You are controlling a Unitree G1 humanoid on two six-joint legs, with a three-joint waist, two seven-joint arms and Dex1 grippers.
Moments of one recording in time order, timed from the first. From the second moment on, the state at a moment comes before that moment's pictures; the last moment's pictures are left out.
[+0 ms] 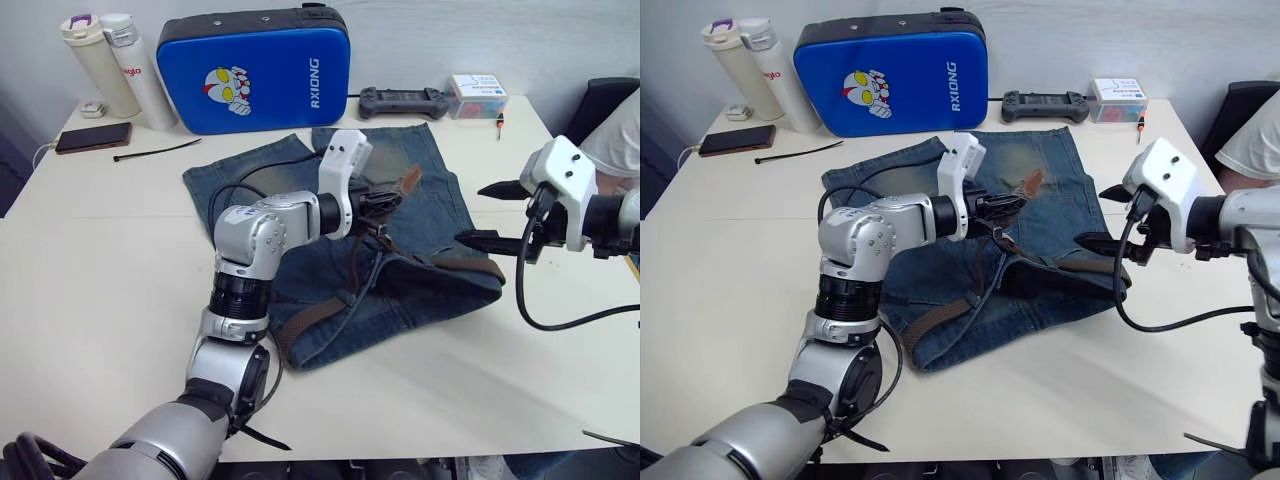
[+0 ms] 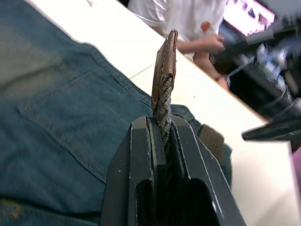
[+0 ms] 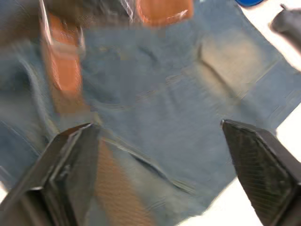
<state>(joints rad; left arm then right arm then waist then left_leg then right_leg) -0.97 -0.09 0.15 0.07 -0.45 1.22 -0.31 -0.59 -0.90 -0.18 -0.22 0.37 0.89 1.13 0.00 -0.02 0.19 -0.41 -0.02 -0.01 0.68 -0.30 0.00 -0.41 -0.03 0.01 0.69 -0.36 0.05</state>
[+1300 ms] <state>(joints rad) -0.88 -0.15 0.49 -0.12 -0.72 1.51 0.01 -0.47 -0.90 0.10 -0.18 0.44 0.74 1.16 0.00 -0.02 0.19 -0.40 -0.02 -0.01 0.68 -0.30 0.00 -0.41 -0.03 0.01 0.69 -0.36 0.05</state>
